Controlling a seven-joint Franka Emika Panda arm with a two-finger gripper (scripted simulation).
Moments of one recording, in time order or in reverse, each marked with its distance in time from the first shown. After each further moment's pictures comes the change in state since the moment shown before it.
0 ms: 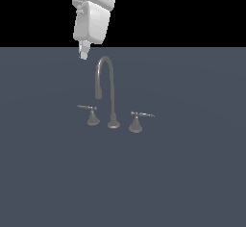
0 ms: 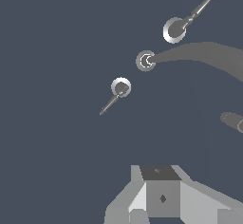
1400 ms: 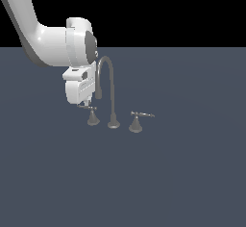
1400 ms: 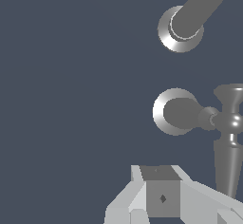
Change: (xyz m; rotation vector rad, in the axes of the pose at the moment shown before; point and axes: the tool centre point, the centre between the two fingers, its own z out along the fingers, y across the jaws) arm 0.065 -0.075 0.182 0.066 0.261 0.706
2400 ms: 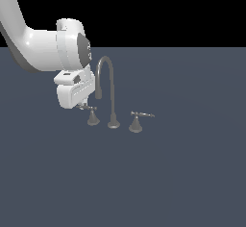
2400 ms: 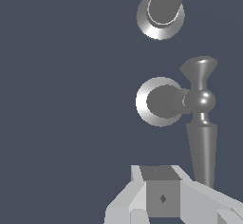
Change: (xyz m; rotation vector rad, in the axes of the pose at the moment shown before) arm -0.011 0.018 0.006 0.032 0.017 0.049
